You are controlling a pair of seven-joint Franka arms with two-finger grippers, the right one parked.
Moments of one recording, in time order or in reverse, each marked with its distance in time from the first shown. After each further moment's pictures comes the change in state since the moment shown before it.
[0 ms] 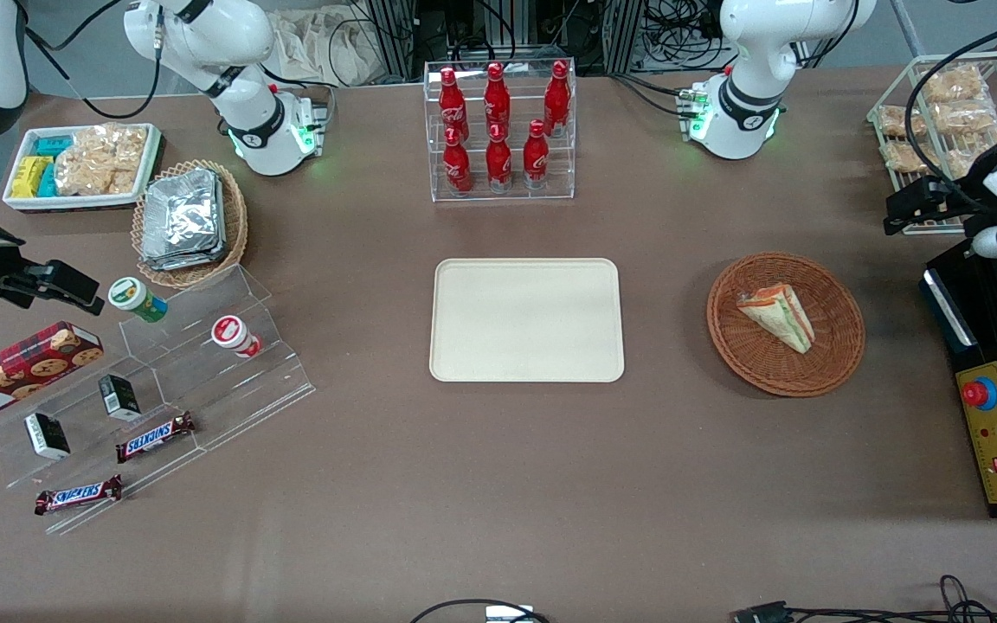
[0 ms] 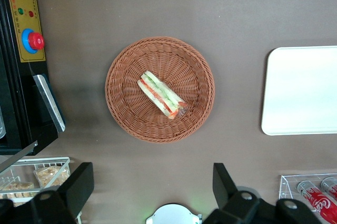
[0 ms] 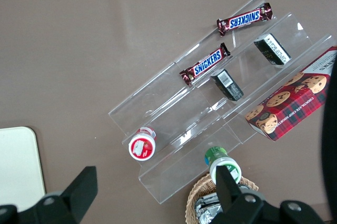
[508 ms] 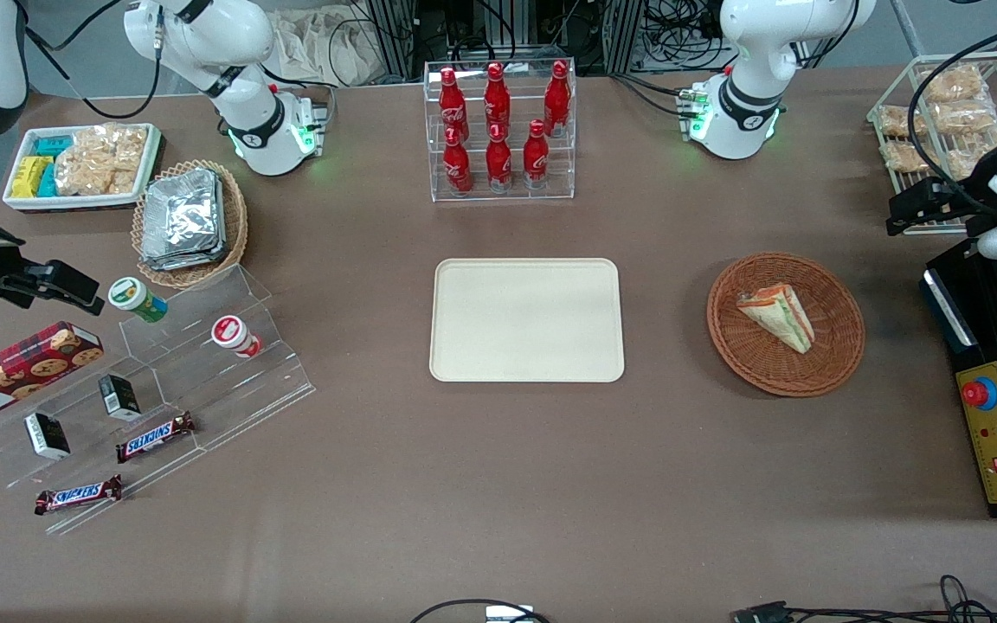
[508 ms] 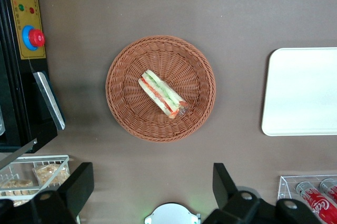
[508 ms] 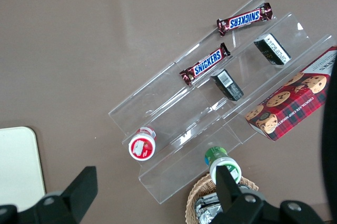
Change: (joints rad) arm 0.002 0.004 0.000 -0.007 0.001 -0.001 -0.023
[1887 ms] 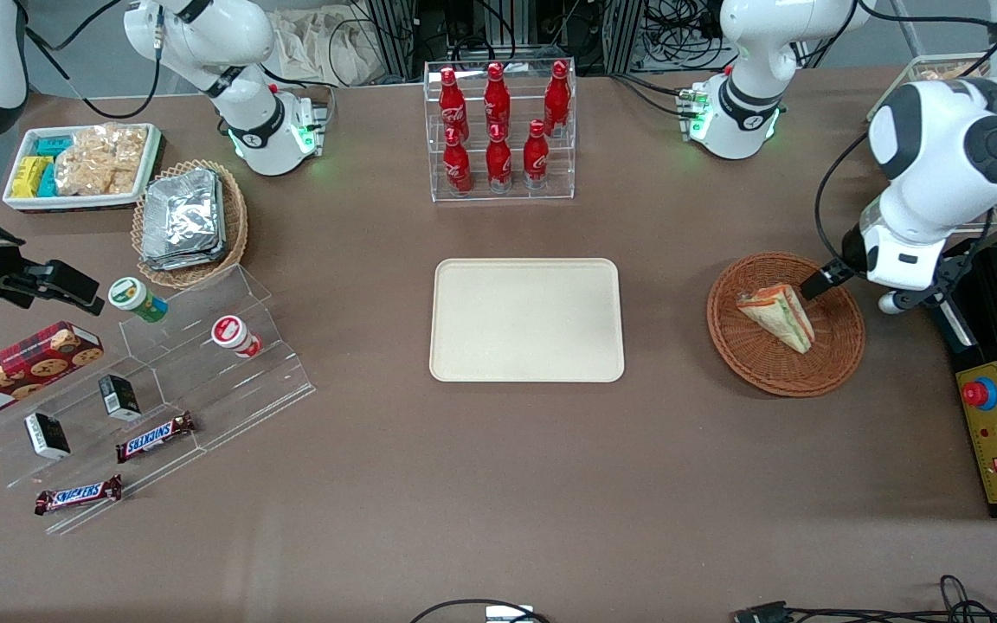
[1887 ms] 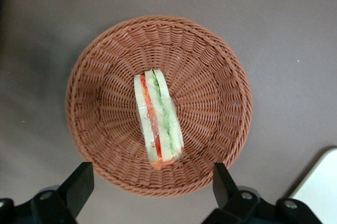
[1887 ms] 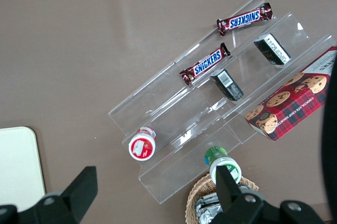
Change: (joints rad) arm 0.000 -0.113 -0.009 -0.768 0.001 0.769 -0.569
